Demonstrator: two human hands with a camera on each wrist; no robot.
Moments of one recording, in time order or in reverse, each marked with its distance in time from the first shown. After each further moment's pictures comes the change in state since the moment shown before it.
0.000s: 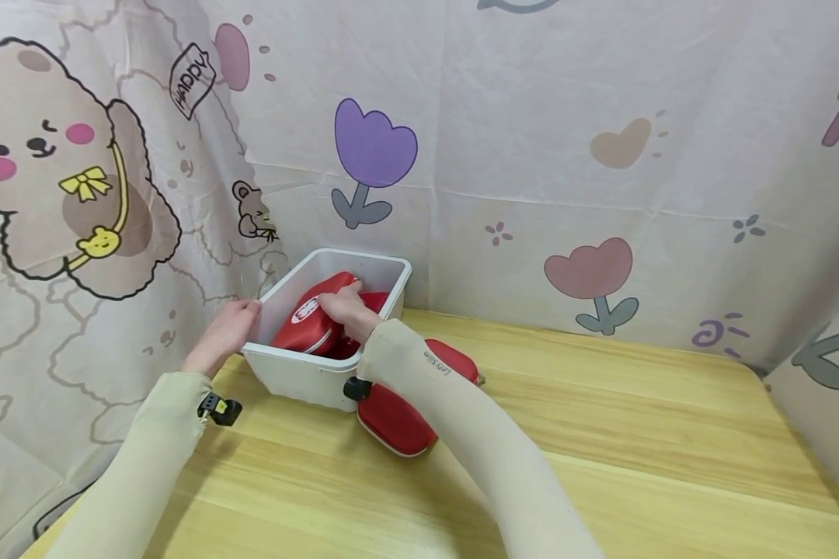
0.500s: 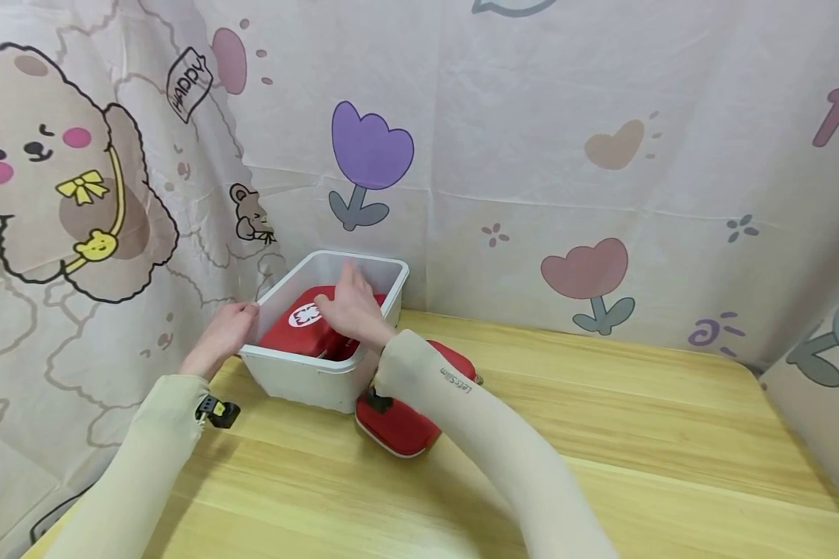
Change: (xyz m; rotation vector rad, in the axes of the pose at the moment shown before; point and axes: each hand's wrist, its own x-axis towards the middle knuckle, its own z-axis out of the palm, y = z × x) left_hand -0.002 0.002 -0.001 -0.013 -0.018 -0.008; right_hand -0.021 -0.003 -0.025 -0.533 0.071 -0.434
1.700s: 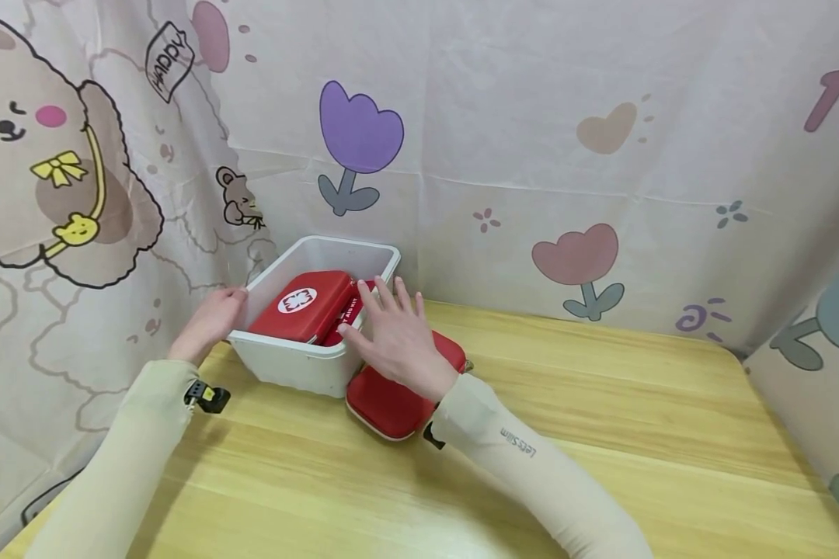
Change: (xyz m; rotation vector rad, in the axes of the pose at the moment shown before) left_hand 0.006 -0.002 0.001 0.015 -0.001 0.002; right_hand -0.082 0.053 -0.038 -0.486 -0.027 -0.133
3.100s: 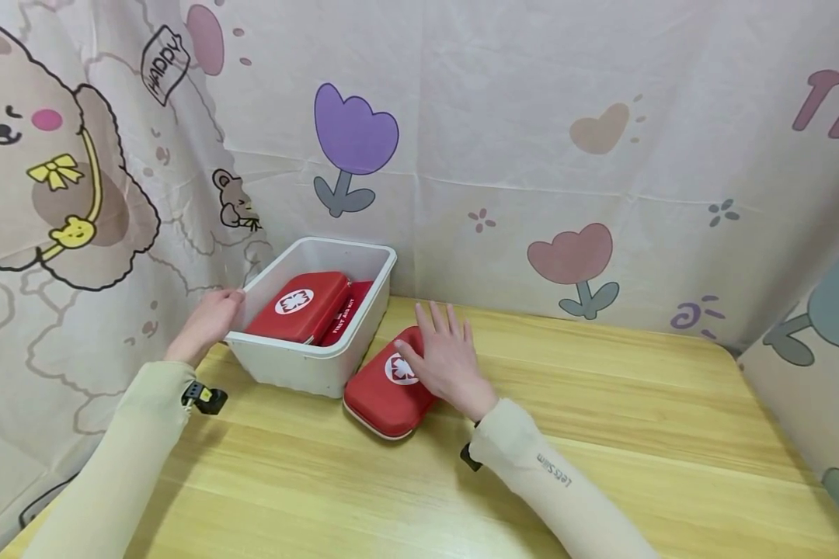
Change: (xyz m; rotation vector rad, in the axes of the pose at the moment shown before) left_hand 0.000 0.001 0.001 -0.005 0.006 -0.004; right_hand -0.036 0.068 0.021 -0.005 0.045 0.134
